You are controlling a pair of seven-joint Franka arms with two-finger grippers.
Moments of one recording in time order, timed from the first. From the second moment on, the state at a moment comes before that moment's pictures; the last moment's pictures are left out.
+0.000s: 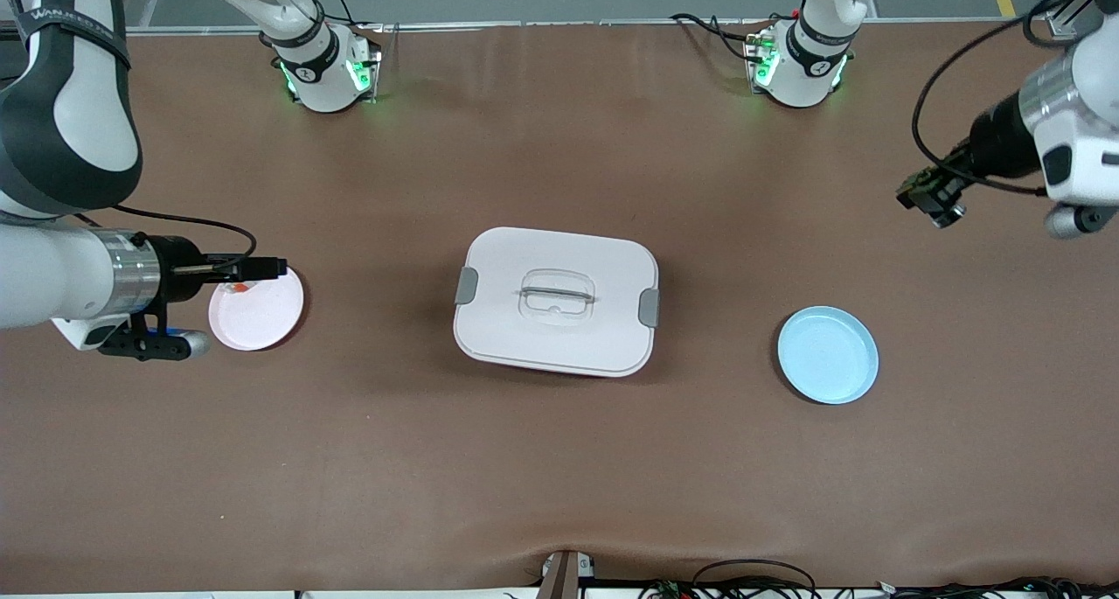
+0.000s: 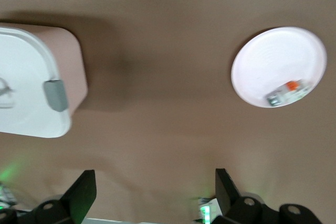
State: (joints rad) left arm -0.07 0.10 -0.05 -1.49 -0.08 1.45 -0.95; right arm 0.02 0.49 0.10 -1.11 0.14 1.23 0.15
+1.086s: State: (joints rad) left arm -0.02 0.27 -0.05 -1.91 0.00 2.25 -1.44; right arm 0.01 0.45 0.10 -1.07 0.00 1.05 0.11
